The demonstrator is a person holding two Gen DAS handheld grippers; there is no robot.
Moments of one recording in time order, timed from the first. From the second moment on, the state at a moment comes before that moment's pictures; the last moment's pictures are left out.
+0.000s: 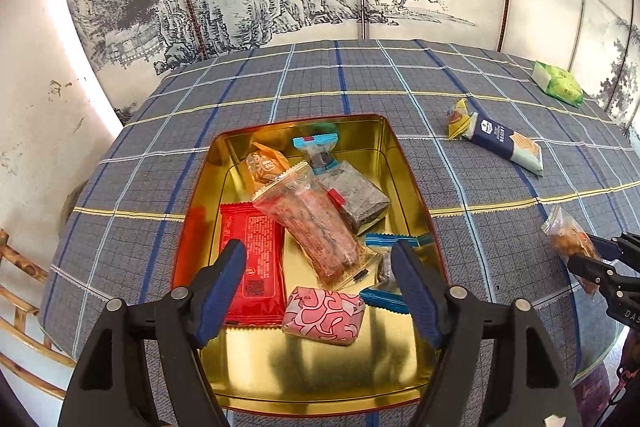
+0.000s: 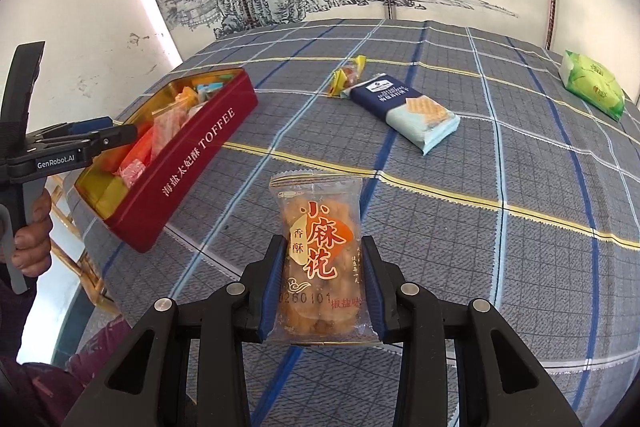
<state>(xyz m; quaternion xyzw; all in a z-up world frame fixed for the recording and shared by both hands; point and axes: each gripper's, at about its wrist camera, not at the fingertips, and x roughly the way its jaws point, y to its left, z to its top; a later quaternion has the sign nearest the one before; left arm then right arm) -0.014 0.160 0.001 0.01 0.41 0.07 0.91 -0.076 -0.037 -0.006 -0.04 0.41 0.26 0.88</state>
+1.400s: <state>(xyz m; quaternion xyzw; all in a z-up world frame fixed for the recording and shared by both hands) -0.055 0.271 0.011 -0.09 0.40 0.18 0.90 -0.085 0.132 0.031 -0.10 0.38 0.43 0.81</state>
